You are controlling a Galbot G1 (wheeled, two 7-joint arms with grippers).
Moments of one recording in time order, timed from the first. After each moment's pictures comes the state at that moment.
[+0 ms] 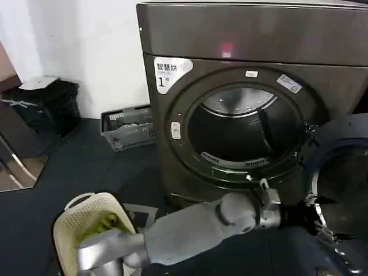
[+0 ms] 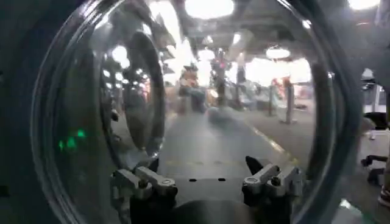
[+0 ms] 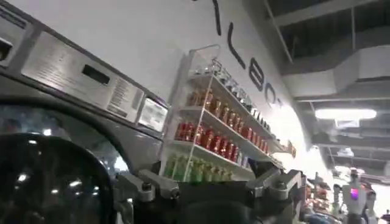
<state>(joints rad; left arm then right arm) 0.24 -1.55 0.71 -1.36 -0.75 0.08 0.40 -1.57 0.99 2.10 1.76 0.46 -0.19 -0.22</state>
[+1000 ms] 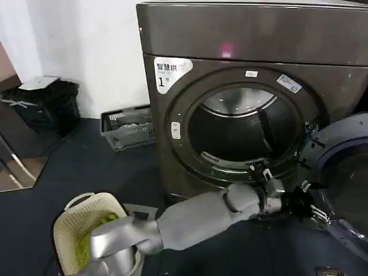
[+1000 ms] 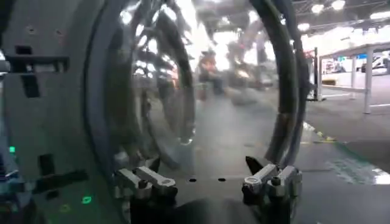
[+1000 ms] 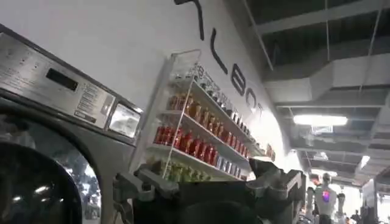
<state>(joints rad) 0.15 -1.61 0.74 -1.17 -0.71 0.02 0.36 -1.60 0.98 2.17 1.74 0.47 -0.20 -0.22</state>
